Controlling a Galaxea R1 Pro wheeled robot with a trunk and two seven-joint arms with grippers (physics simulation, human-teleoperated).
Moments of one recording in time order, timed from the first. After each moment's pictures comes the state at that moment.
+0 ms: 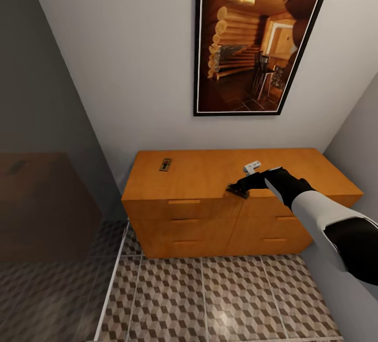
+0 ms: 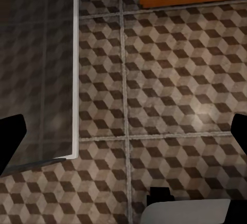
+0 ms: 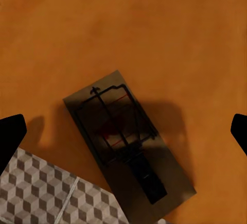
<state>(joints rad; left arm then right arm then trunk) -0.38 0.10 -0.06 0.08 0.04 -0.65 0.01 -1.29 -0.14 0.42 -0.24 -0.04 0.36 0.49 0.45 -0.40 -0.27</state>
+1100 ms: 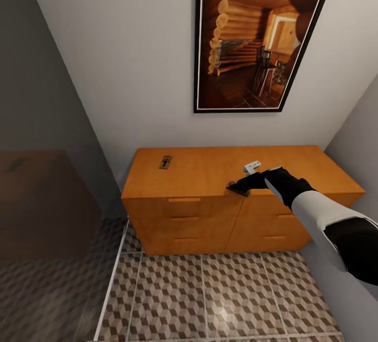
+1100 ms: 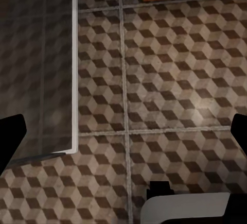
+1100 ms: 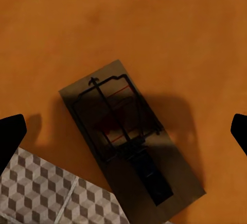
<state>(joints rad) -0.38 0.10 -0.06 0.08 0.04 -0.65 0.01 -1.29 -0.14 0.42 -0.24 -0.04 0.36 0.48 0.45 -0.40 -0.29</state>
